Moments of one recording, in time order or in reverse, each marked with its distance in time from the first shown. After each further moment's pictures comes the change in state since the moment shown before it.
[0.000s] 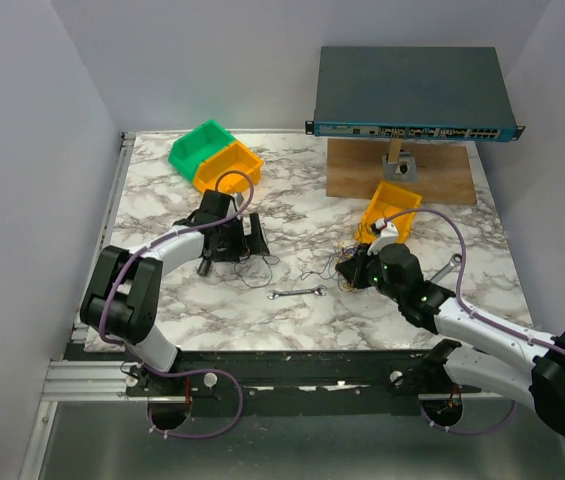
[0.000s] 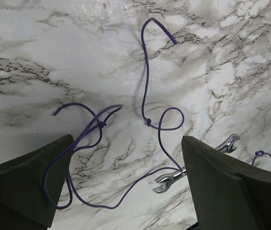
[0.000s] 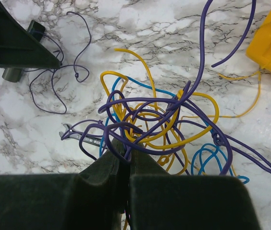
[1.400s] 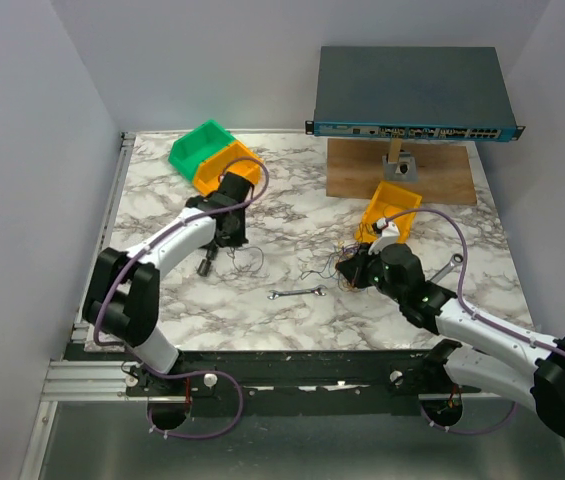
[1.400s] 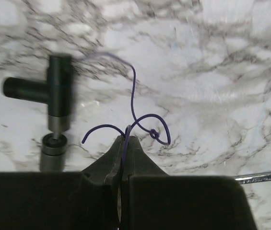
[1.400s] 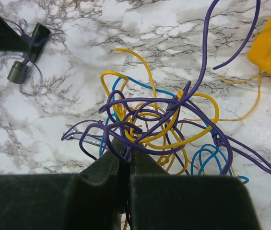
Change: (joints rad) left arm -0.156 0.034 0.240 -0.380 -0.467 0.056; right arm 0.000 -0.017 0.000 -0.001 -0.001 0.000
